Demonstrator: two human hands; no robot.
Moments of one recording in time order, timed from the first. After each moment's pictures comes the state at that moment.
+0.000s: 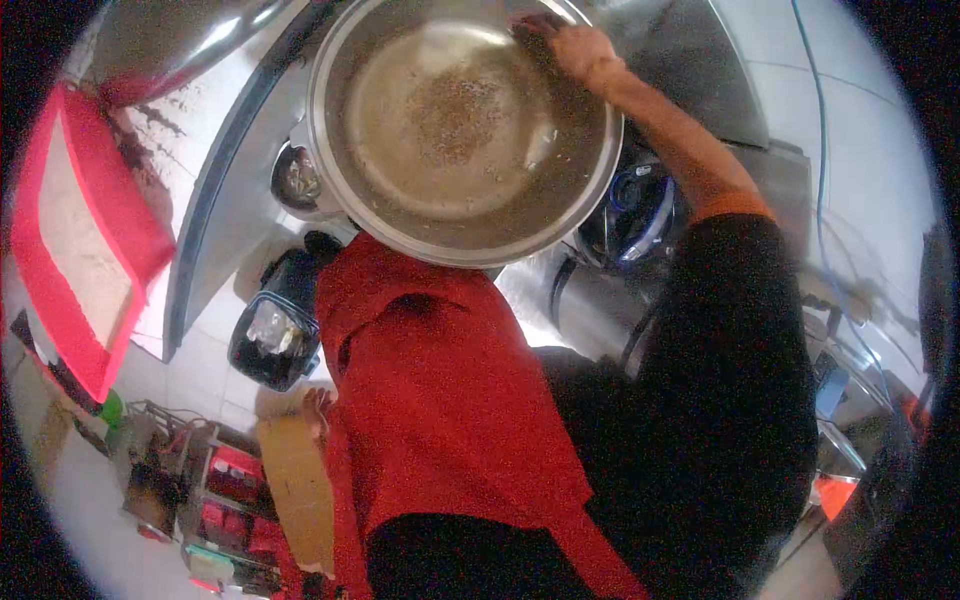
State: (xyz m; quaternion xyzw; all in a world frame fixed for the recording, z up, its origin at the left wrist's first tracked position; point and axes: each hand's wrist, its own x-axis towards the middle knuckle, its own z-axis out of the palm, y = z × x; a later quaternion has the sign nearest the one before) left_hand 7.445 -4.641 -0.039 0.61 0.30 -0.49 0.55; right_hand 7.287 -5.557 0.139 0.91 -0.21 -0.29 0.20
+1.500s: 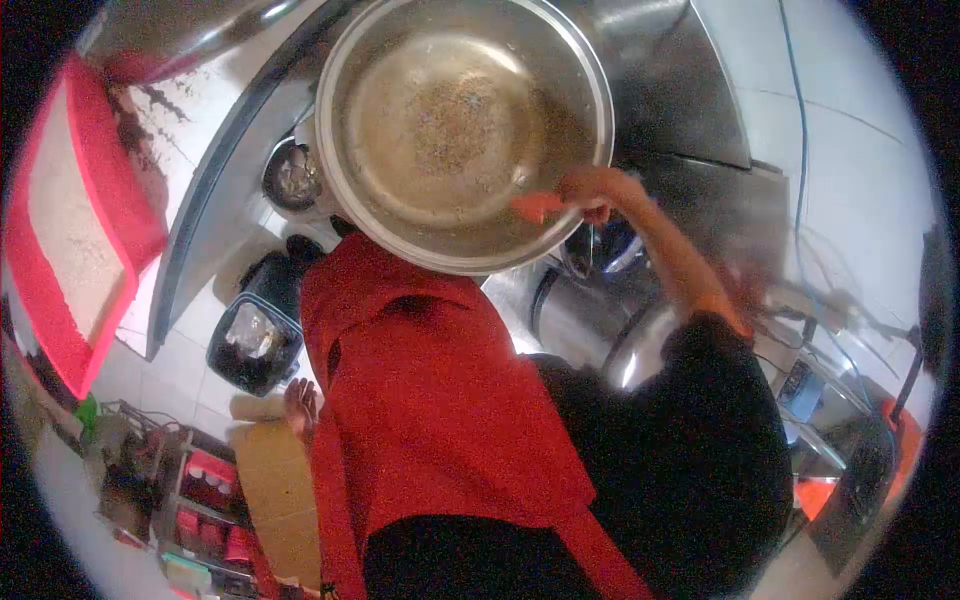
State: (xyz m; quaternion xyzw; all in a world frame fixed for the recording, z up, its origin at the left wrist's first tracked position) left_hand 7.443 -4.652 -0.071 0.56 0.32 -0.48 0.60; right_hand 7.225 -5.428 0.201 0.65 -0.40 -0.59 -0.28
